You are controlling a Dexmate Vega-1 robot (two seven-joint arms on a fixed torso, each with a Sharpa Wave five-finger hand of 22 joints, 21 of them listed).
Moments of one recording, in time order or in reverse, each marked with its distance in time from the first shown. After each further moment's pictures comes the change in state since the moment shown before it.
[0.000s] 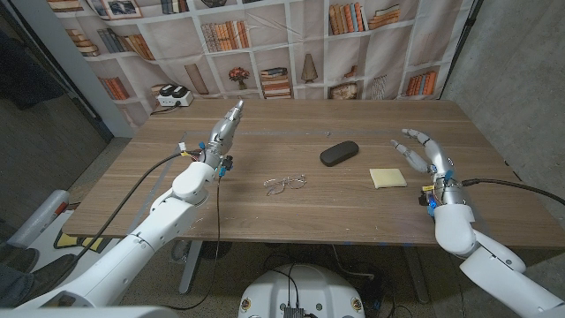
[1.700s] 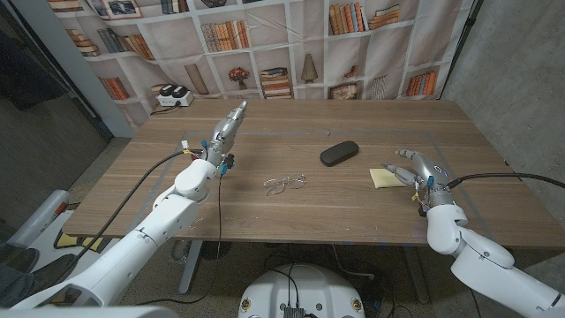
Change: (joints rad) left arm -0.039 -0.012 0.015 0.042 -0.008 0.010 -0.021; left_hand 0.050 0.032 0.007 -0.021 -0.015 0.086 0.004 0.000 -0.003 0.061 -0.011 0.000 0.000 0.059 -0.013 0.000 0.000 0.020 0.002 0.000 -0.003; right arm 0.041 -0.135 -0.146 -0.134 -0.072 -0.508 0.115; right_hand 0.026 -0.026 0.001 0.018 0.000 0.041 -0.016 -0.013 0.005 0.002 -0.033 -0.016 -0.003 0.036 0.003 0.005 0.000 -0.037 0.002 -0.056 0.005
